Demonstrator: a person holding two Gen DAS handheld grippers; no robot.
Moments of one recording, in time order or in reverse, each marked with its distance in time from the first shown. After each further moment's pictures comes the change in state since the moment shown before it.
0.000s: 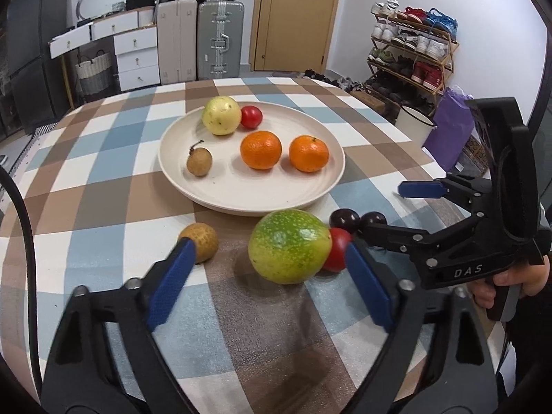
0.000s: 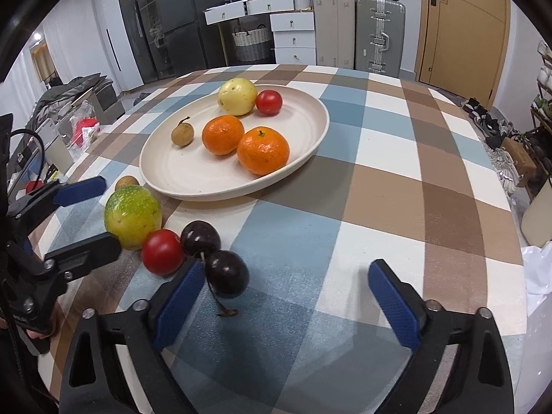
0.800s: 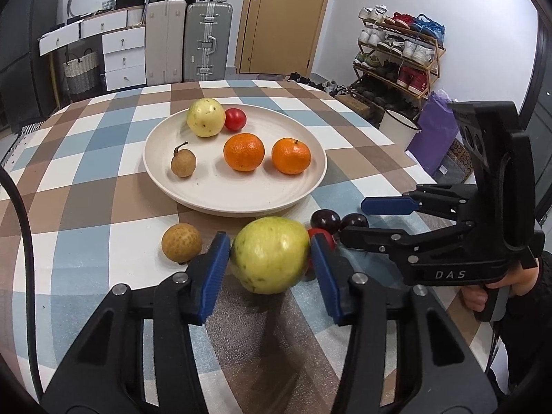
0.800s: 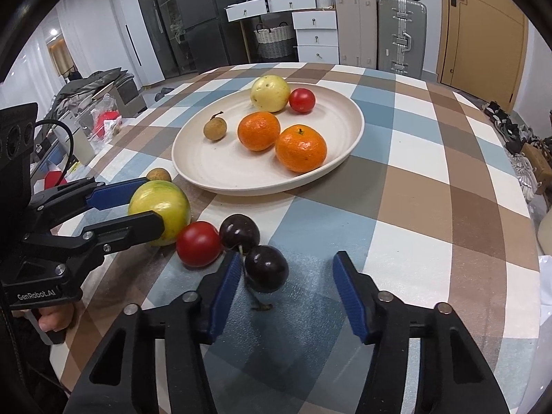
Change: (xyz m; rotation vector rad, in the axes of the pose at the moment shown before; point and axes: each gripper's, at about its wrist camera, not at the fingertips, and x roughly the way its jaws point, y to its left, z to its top) left arm -0.007 -0.002 -0.002 -0.001 -0.023 -0.070; right arm -0.005 0.015 -0.002 -0.036 0.008 0.091
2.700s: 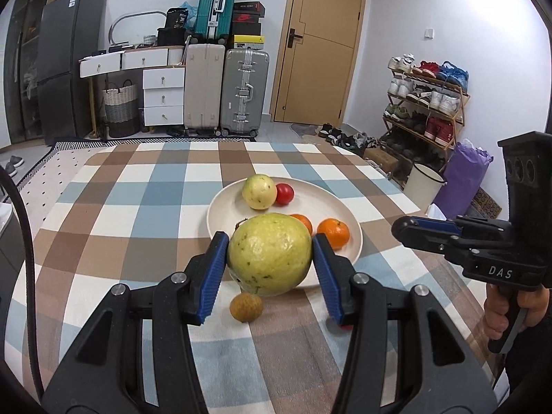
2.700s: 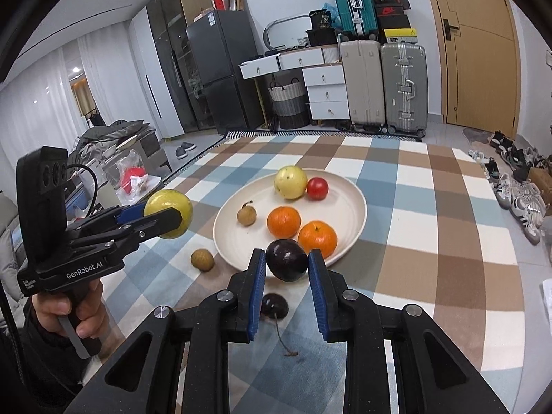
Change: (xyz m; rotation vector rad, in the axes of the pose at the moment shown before) left arm -0.056 0.028 0.035 -0.070 -0.220 0.126; right arm -0.064 0.003 0.032 0.023 -0.258 0.074
